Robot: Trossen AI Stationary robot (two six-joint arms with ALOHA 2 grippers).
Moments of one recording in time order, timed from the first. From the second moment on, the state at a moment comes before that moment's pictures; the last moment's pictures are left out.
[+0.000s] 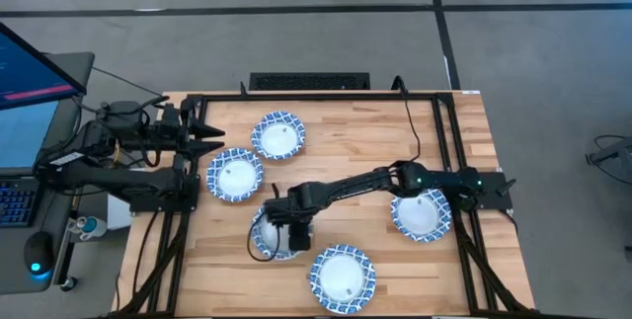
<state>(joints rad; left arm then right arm) 0.12 0.58 1.04 -0.61 0.04 -0.16 0.19 2.55 2.26 -1.05 -0.10 0.10</state>
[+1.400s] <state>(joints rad) 0.12 0.58 1.04 -0.61 0.04 -0.18 0.07 2.41 2.26 -1.45 -0.05 0.06</state>
